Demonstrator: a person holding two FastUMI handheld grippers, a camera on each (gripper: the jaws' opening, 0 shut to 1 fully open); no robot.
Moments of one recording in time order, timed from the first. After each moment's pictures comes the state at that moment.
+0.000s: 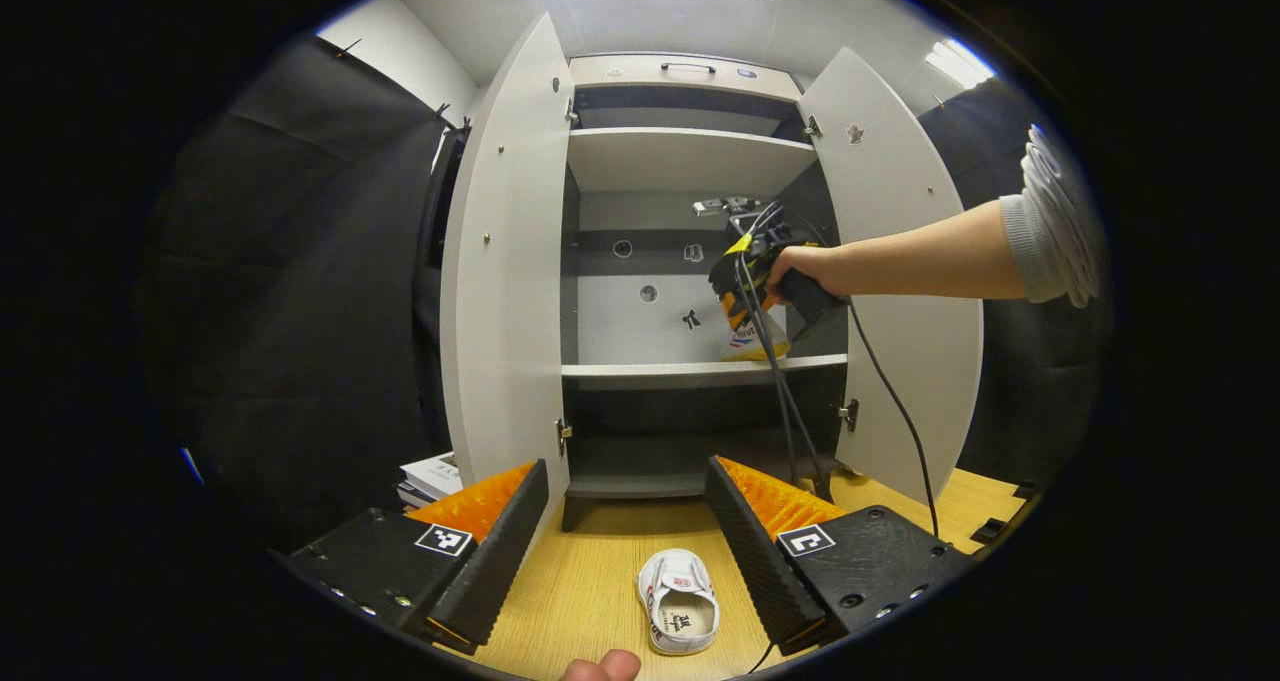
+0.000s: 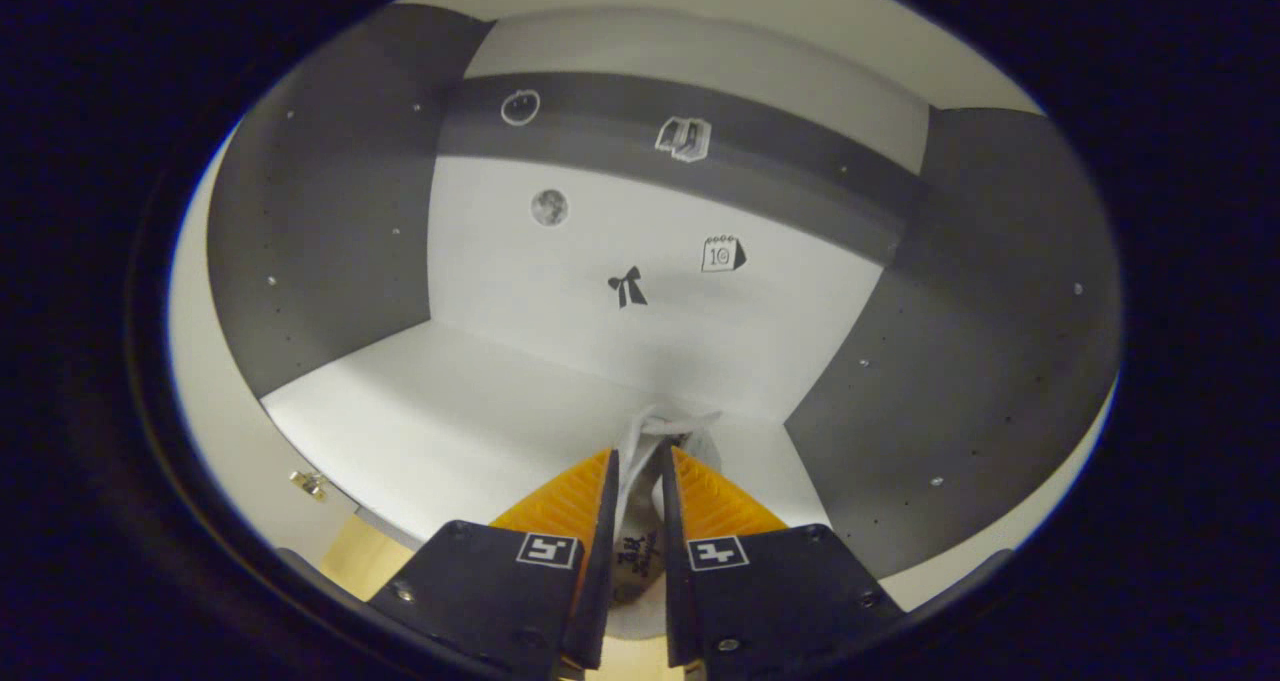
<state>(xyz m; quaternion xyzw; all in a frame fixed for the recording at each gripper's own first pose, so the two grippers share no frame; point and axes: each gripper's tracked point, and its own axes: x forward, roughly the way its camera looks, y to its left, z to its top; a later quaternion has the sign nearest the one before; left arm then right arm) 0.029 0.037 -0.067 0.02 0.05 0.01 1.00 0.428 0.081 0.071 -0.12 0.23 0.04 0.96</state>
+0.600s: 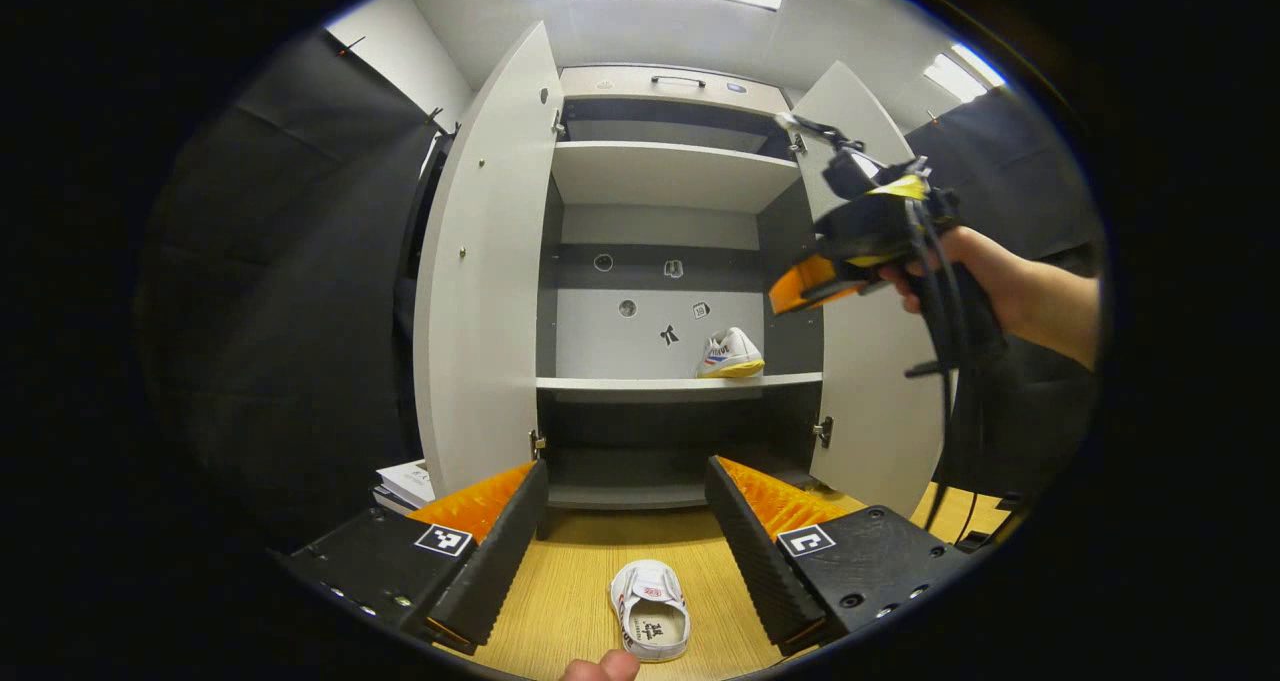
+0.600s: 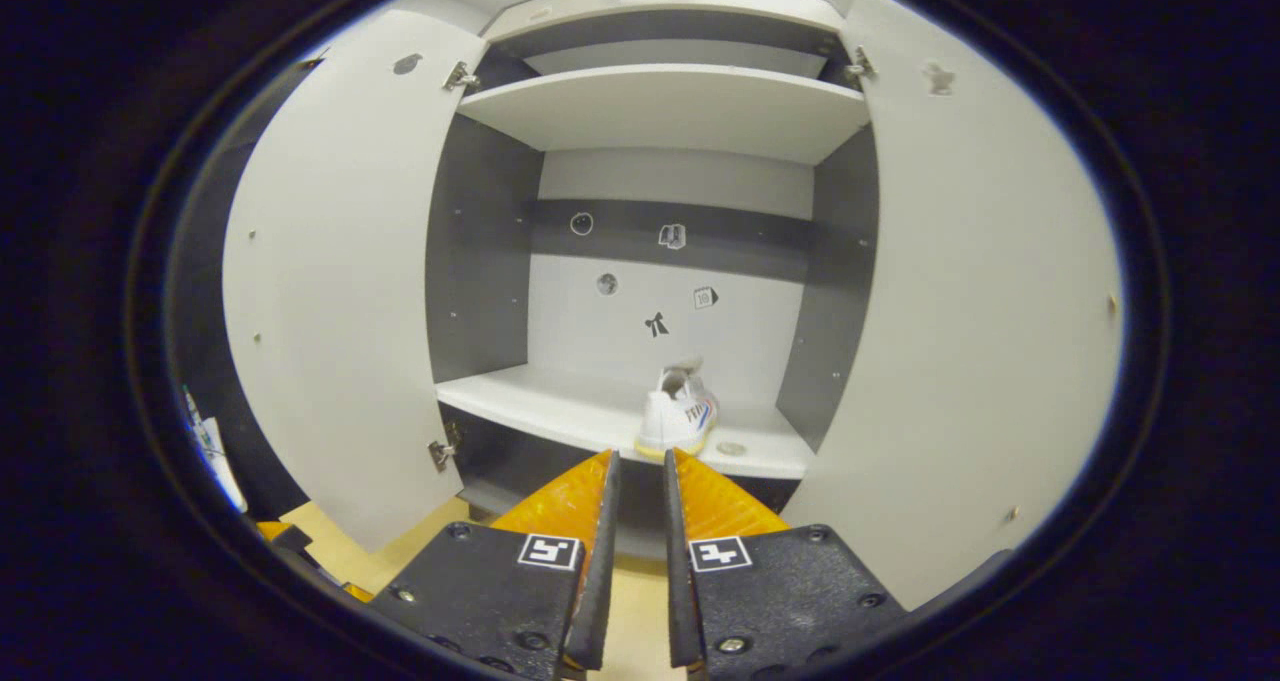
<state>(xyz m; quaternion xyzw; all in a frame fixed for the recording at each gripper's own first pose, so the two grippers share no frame) 0.029 0.020 -0.058 0.01 0.03 -0.01 1.00 0.202 0.057 0.059 -0.04 0.11 0.09 0.99</state>
